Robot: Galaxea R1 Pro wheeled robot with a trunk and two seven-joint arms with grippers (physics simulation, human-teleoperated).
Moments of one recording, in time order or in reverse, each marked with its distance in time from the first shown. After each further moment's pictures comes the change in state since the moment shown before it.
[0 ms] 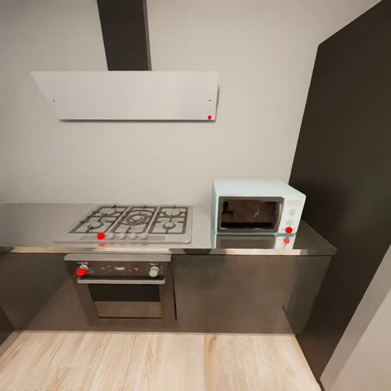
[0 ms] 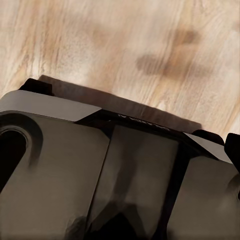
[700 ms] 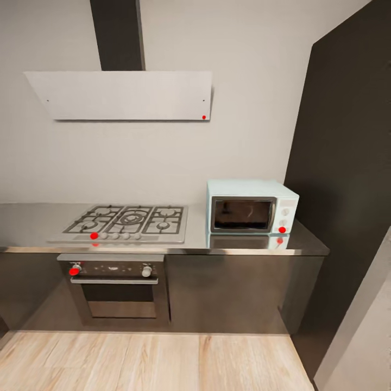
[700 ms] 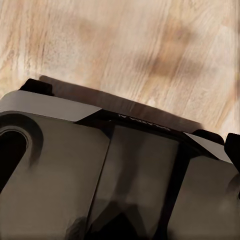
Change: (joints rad) left arm 0.000 0.000 -0.001 0.000 -0.002 0.000 0.000; right arm 0.000 -0.004 0.000 -0.001 -0.001 -0.002 -0.001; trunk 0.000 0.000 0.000
